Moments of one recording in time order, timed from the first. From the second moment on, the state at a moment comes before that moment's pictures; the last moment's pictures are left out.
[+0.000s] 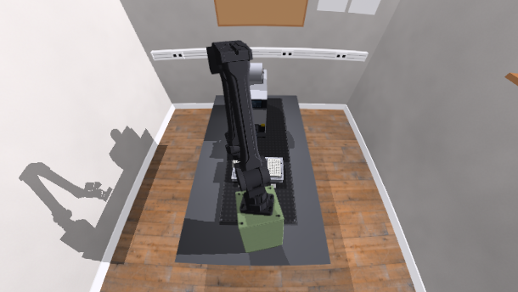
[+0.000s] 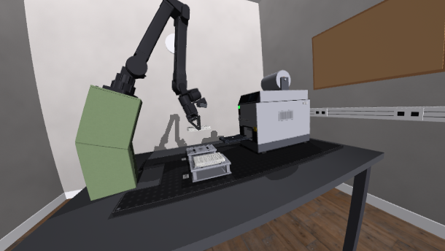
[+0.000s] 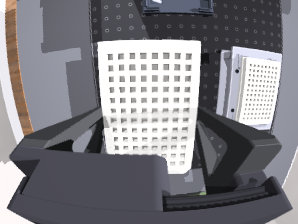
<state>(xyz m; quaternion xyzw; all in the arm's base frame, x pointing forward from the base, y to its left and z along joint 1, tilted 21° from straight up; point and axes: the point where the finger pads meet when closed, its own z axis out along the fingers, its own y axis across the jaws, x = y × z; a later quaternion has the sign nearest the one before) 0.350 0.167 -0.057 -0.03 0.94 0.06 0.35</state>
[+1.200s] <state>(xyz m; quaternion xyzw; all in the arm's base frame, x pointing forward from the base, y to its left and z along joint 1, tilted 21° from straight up) 0.373 0.166 -0.051 -0.05 0.93 0.06 0.35</state>
